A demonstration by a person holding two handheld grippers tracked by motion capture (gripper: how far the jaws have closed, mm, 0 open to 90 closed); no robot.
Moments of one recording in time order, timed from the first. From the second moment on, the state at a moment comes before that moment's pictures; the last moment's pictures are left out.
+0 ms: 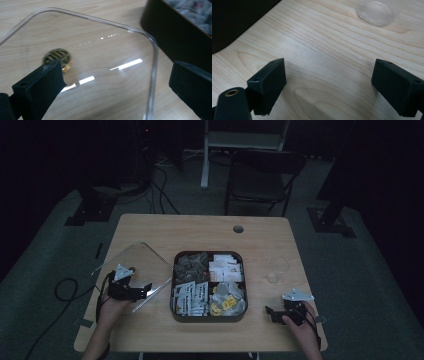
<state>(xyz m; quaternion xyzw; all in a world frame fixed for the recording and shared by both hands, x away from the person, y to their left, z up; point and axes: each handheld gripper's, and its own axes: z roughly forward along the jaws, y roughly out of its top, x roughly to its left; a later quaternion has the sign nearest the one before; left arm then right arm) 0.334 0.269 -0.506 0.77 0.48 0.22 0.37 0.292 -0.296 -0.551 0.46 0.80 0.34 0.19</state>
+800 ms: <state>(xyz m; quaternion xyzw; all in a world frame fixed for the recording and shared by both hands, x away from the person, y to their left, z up) 0.283 0.230 -0.518 0.84 0.34 0.18 0.39 0.292 -0.296 -0.551 0.46 0.80 0.34 0.19</state>
